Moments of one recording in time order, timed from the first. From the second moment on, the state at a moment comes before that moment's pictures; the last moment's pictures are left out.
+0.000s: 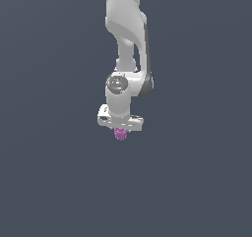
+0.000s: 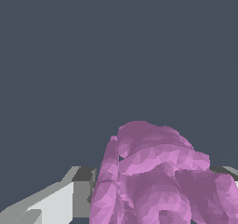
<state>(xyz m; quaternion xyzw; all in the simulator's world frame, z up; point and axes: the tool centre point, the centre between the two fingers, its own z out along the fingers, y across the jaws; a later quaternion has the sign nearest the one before) -0.016 -0.027 0.059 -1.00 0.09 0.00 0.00</state>
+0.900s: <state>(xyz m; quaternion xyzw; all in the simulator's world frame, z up) -0.023 -0.031 0.080 -1.00 0.09 0.00 0.00</state>
